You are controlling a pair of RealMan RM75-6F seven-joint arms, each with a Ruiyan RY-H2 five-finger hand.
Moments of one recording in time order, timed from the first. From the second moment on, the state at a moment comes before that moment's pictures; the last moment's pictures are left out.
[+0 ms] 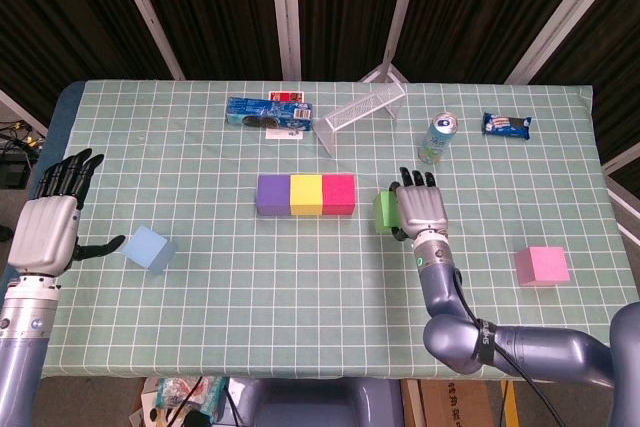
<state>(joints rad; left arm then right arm) -0.39 -0.99 -0.23 -2.18 1.07 1.44 0.42 1.00 -1.44 0.30 -1.75 -0.21 1.20 -0.89</state>
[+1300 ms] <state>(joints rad) -0.40 -1.01 -0.22 -2.16 1.05 1.44 0.45 0.99 -1.56 0.27 -1.42 -0.23 1.05 -0.82</state>
